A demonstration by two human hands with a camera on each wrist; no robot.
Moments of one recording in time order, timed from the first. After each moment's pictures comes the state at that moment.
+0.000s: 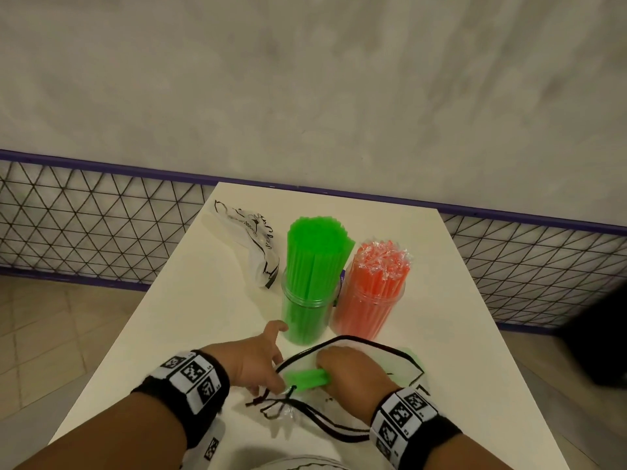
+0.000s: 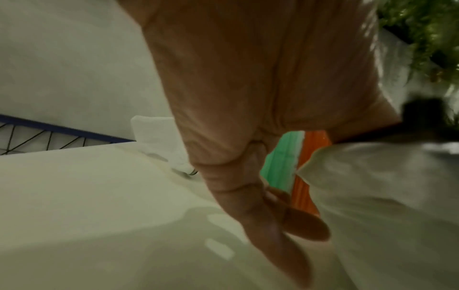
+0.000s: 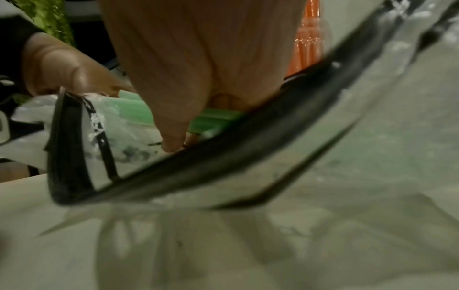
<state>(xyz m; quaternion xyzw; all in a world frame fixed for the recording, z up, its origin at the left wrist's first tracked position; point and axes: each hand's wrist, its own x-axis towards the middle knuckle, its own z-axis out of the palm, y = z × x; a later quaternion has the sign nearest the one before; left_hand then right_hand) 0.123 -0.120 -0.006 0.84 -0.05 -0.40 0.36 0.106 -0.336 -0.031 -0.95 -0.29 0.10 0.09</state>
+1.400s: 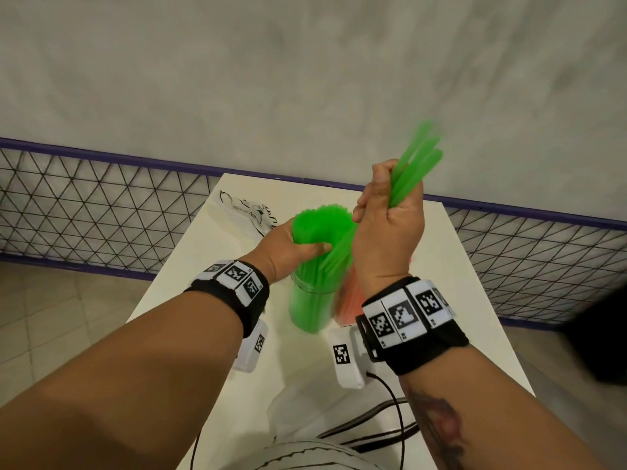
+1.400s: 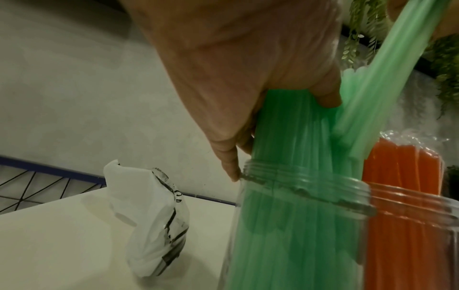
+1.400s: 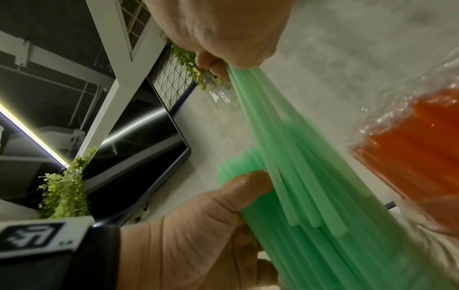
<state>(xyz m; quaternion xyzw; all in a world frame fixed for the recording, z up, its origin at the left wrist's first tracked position) 0.207 -0.151 0.063 0.79 -0.06 -0.05 0.61 0.153 -0.282 0.155 -0.66 -0.06 -0.38 0.64</state>
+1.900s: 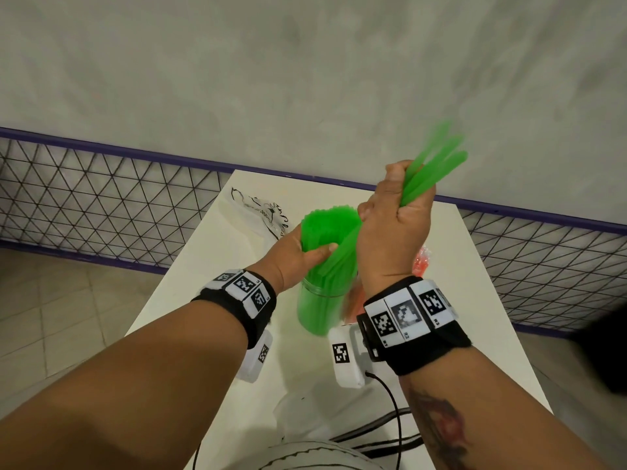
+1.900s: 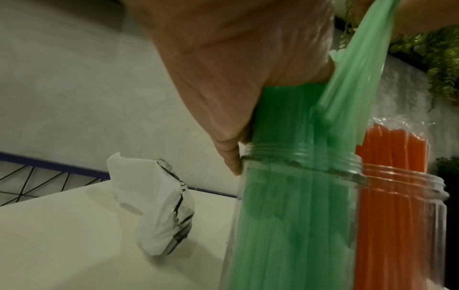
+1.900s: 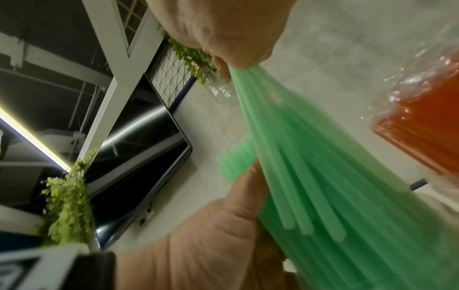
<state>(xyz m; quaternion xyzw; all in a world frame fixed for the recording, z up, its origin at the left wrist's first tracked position) 0.207 -0.143 0.045 0.79 -0.09 -0.03 0.61 0.167 -0.268 0.150 -0.63 -0.03 -0.36 0.68</state>
